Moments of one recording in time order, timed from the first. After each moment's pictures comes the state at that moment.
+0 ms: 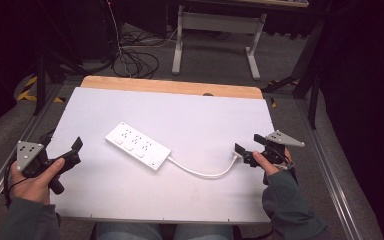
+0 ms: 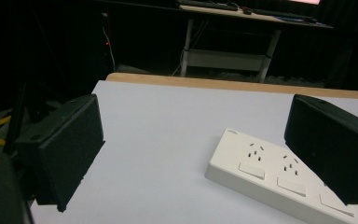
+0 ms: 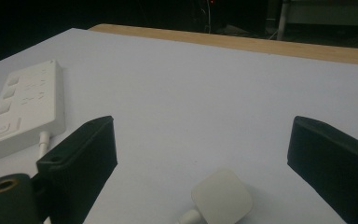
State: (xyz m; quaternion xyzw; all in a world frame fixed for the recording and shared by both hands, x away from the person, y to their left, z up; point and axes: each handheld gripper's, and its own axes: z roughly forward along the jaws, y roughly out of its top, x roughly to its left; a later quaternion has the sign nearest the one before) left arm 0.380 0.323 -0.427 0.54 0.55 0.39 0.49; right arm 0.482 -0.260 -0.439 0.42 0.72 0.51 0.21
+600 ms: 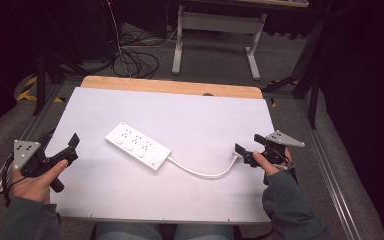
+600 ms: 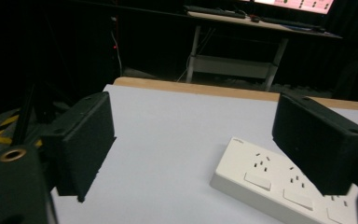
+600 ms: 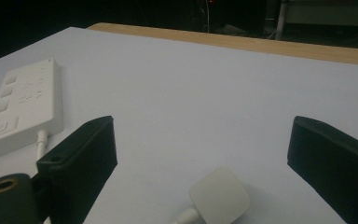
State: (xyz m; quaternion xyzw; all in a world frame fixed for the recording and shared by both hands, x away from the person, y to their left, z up) left arm 0.382 0.325 -0.425 0.52 0.57 0.40 0.49; right arm 0.482 -0.261 -0.439 0.42 0.72 0.51 0.21
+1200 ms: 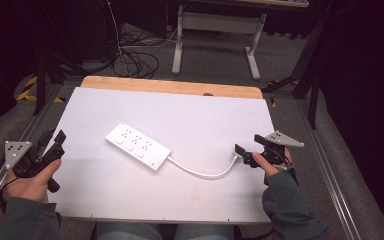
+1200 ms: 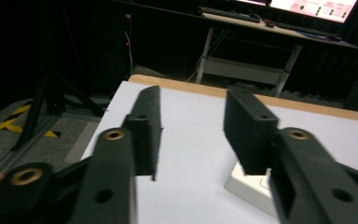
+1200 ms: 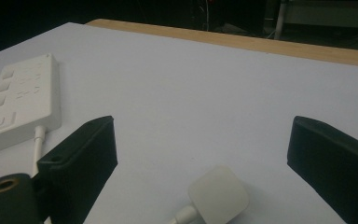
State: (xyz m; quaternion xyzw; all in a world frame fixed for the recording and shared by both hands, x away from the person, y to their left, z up) left arm 0.381 0.338 -0.425 0.50 0.59 0.40 0.50; right arm 0.480 -0.260 -0.438 0.42 0.72 0.50 0.22
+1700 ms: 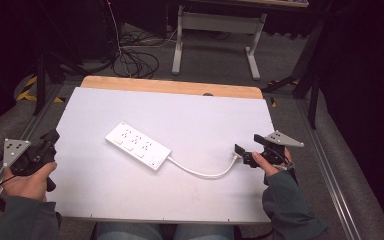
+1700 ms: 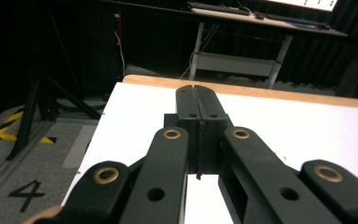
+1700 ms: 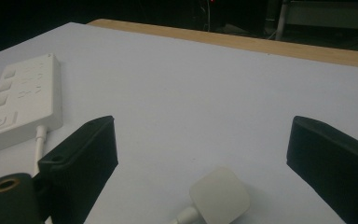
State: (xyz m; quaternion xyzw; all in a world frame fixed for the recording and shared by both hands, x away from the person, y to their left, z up) left arm 0.385 0.346 -0.426 0.53 0.57 0.40 0.49; right arm 0.480 -0.259 -0.438 0.42 0.73 0.50 0.22
